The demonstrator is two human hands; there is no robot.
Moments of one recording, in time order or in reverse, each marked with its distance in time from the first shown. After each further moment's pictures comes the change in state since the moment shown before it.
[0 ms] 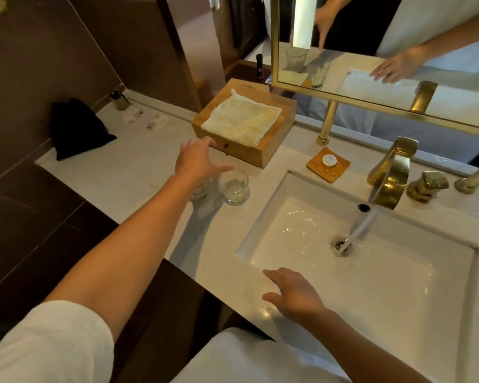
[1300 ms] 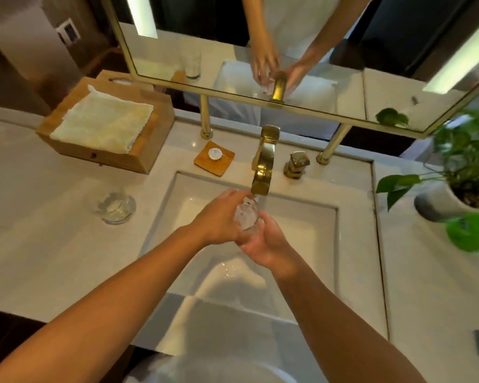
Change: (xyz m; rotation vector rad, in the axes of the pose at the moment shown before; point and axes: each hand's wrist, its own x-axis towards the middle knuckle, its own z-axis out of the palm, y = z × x) left_hand -0.116 0.199 0.131 -0.360 -0.531 0.692; right_hand -0.001 0.087 -0.134 2.050 0.152 0.264
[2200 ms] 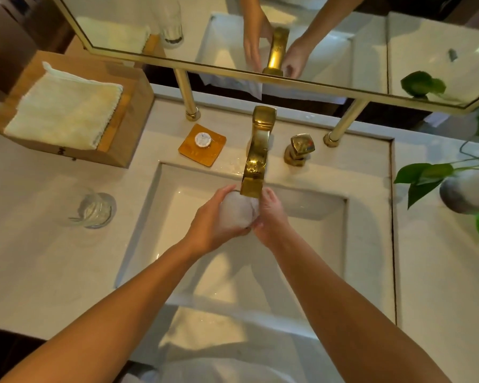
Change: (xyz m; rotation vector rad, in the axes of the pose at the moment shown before) left_hand 0.025 -0.030 0.041 -0.305 0.113 -0.278; right_hand 0.049 -0.040 -0.020 -0.200 0.355 -0.245
